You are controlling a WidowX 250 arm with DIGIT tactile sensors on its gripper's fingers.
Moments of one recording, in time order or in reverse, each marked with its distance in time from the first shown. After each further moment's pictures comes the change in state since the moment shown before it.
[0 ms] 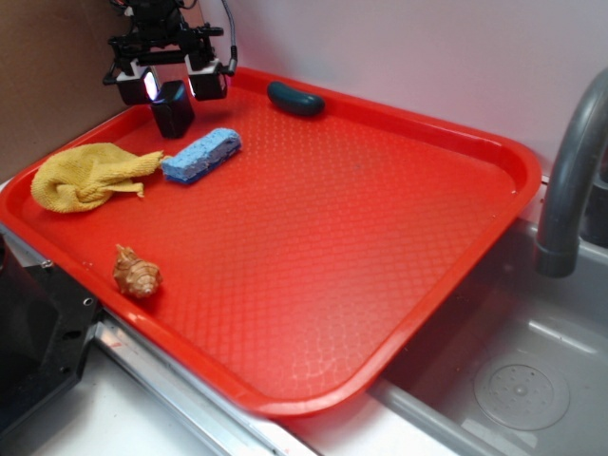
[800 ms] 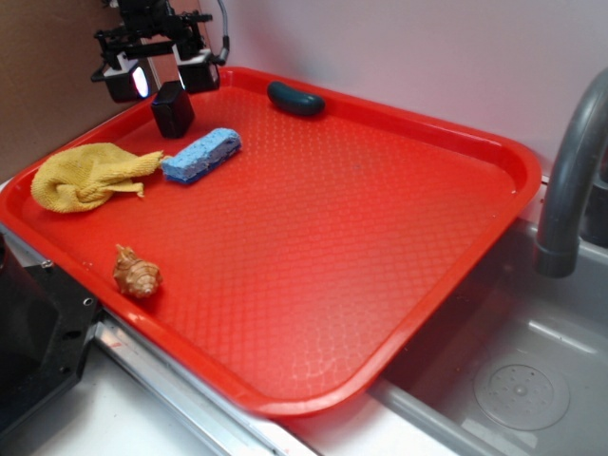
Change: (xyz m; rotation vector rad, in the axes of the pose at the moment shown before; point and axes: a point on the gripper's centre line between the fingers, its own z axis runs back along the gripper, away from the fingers) arm -0.015 0.003 0.021 -0.088 0.024 0.006
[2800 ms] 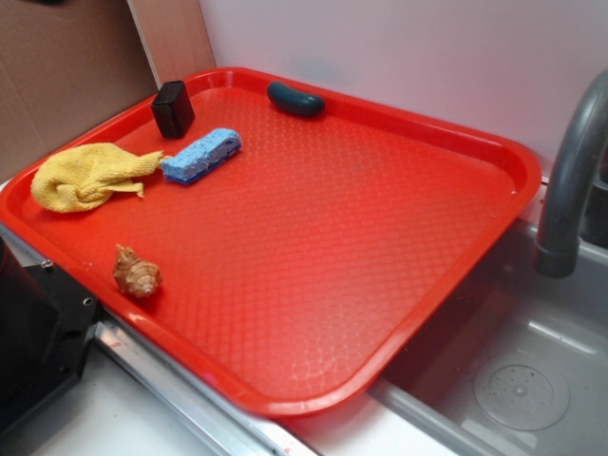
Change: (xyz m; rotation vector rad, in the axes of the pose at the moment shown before) arm -0.178 -0.034 0.136 0.003 -0.075 -0.439
